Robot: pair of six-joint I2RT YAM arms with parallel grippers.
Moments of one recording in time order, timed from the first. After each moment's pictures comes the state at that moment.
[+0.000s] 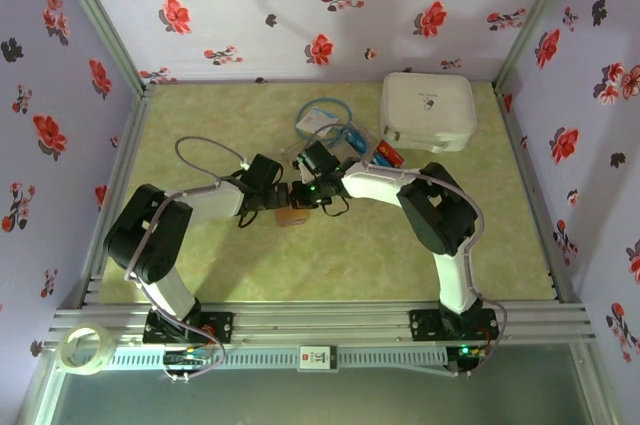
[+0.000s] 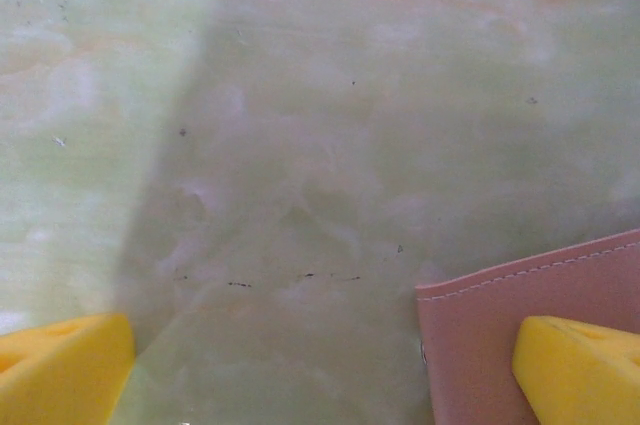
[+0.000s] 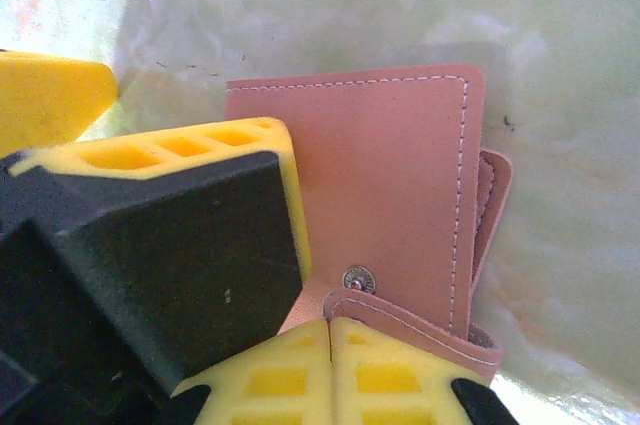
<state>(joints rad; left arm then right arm) -0.57 1.70 0.85 -0.25 -0.26 -0.59 0.79 2.03 1.33 -0.33 -0.37 0.57</state>
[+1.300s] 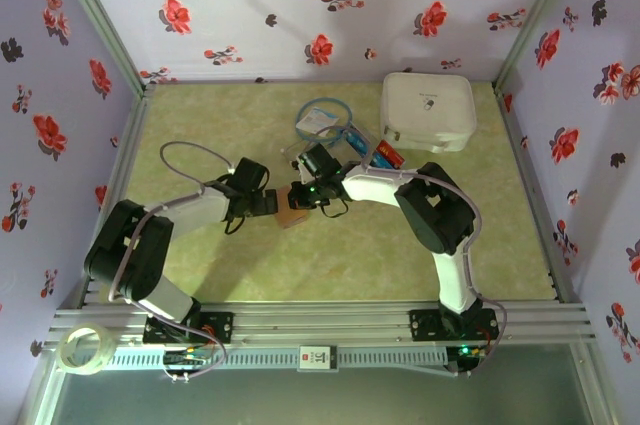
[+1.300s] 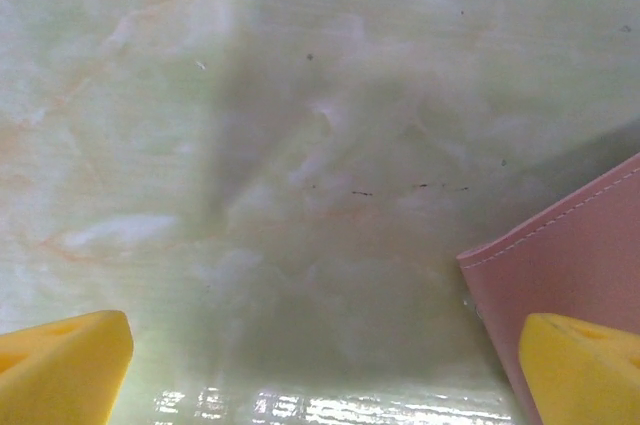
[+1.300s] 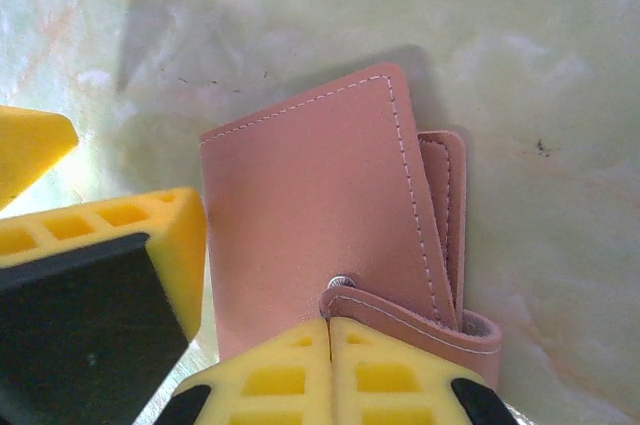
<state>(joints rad) -0.52 1.56 0.77 -0.33 -0.22 -0.55 0.79 2.03 1.29 -0.24 -0.39 0.58</state>
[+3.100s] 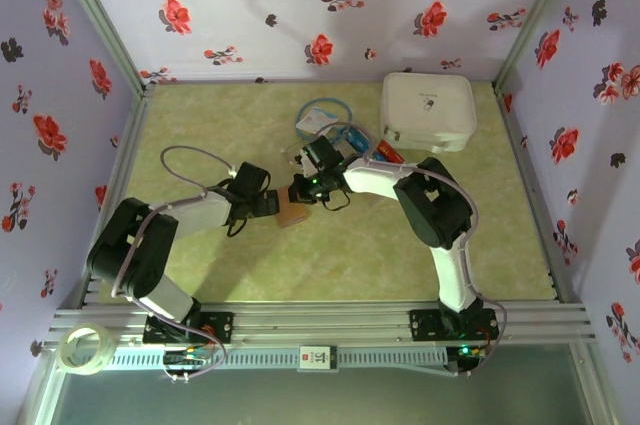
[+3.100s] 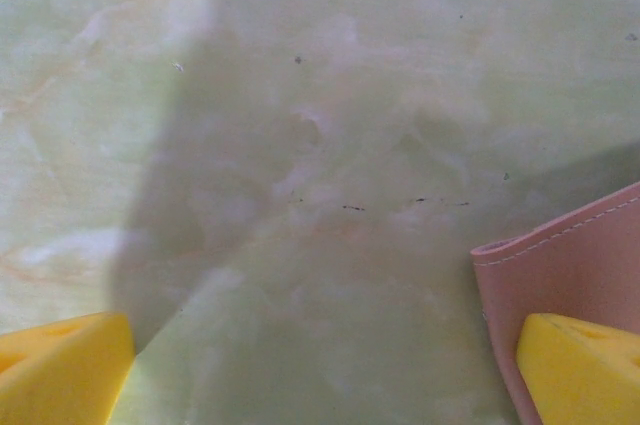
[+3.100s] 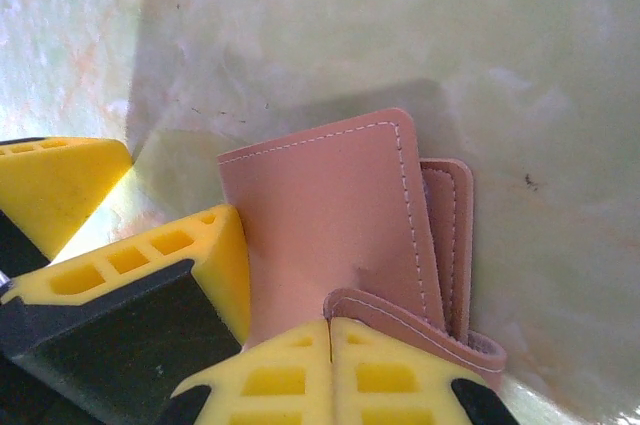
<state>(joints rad) -0.53 1.58 0.73 -0.23 -0.24 -0.57 0.75 2.07 1.35 -0.26 -0.50 0.64</state>
